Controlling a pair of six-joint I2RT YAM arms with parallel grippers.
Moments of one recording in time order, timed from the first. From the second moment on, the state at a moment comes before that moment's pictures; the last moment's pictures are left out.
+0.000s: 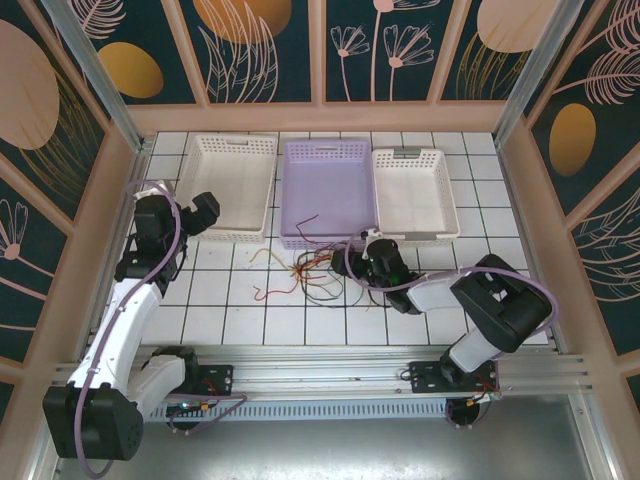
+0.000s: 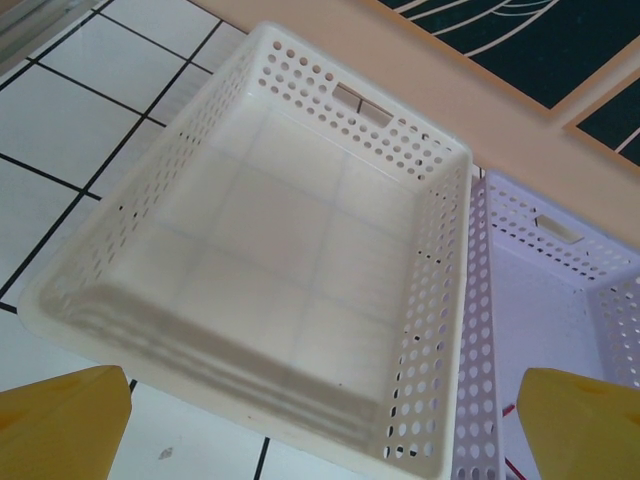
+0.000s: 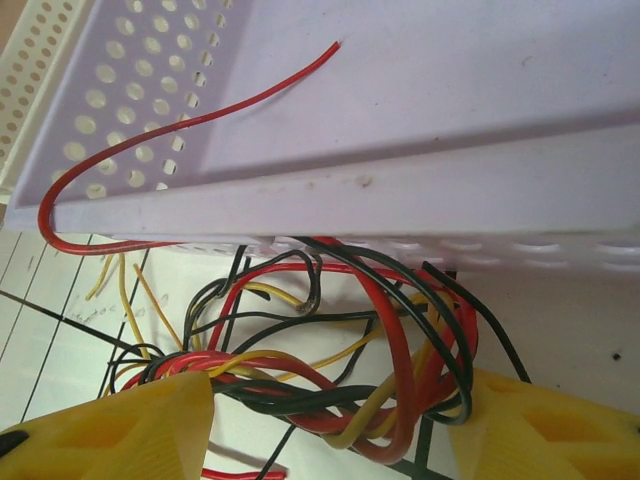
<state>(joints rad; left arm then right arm) -0.06 0.97 0.75 -0.27 0.00 -0.54 0.71 1.57 0.42 0.63 -0.05 0.72</state>
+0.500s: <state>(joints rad) -0.06 0.98 0.75 -0.27 0.04 -0.53 0.69 1.57 0.32 0.80 -0.08 0.76</state>
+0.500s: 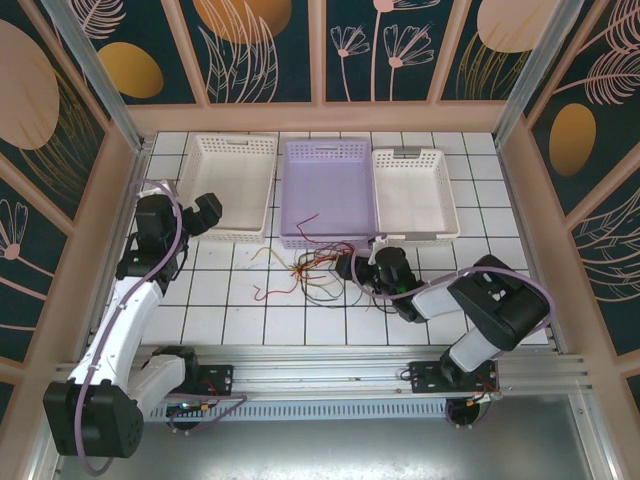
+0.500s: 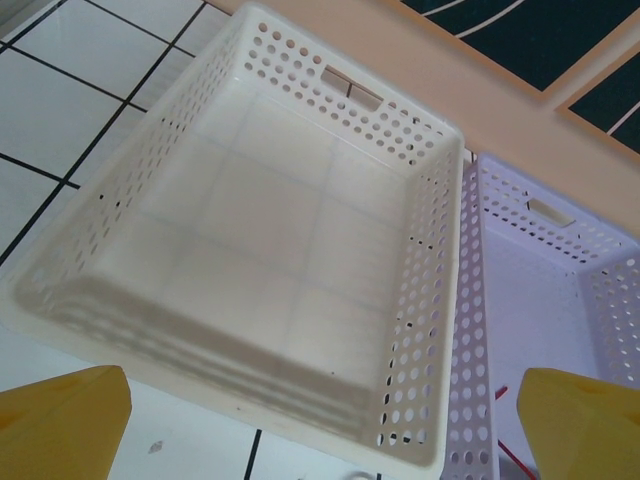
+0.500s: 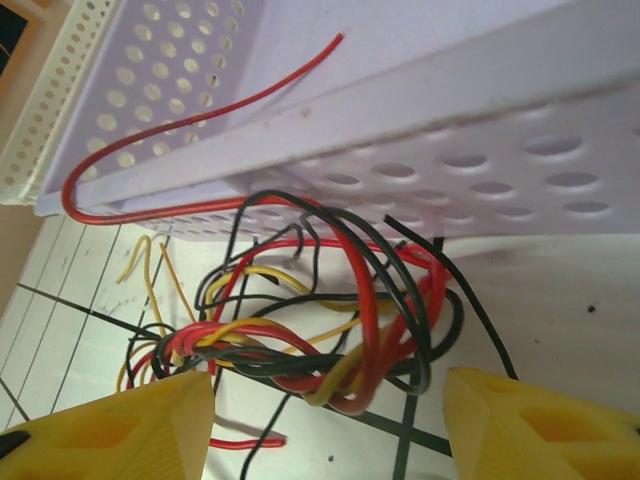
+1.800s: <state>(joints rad) -0.20 0.88 0.46 -0.05 0.36 -0.72 0.71 1.33 0.34 0.82 -0.14 0.74</state>
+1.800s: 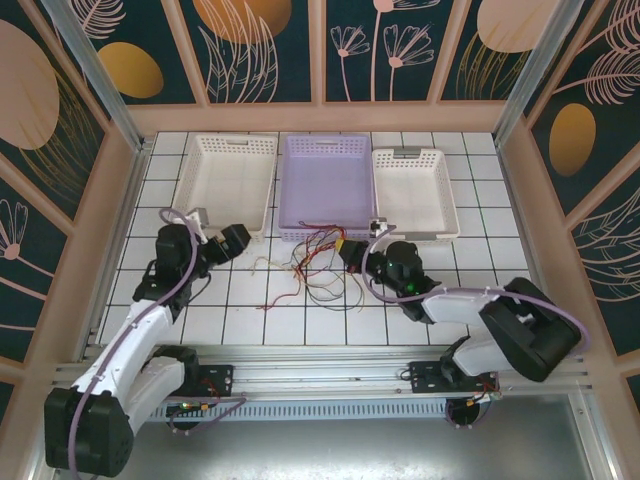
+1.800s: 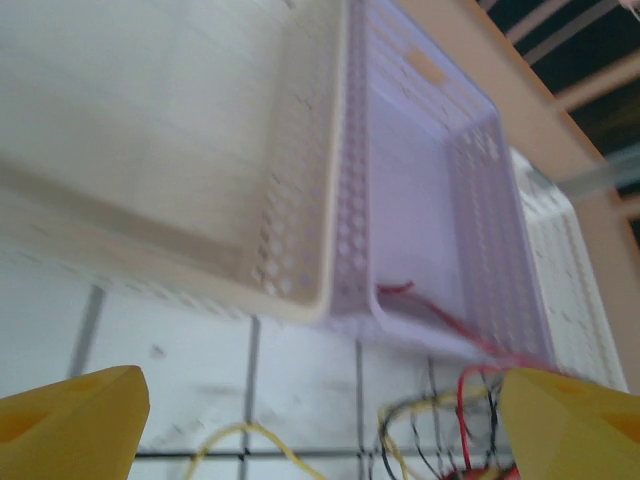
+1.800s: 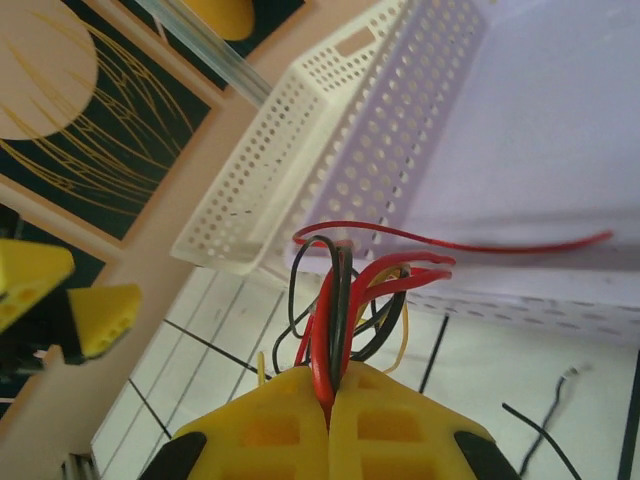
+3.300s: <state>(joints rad) -0.79 1.18 0.39 0.38 0.34 -0.66 0.71 1.01 0.44 0.52 -0.27 0.71</state>
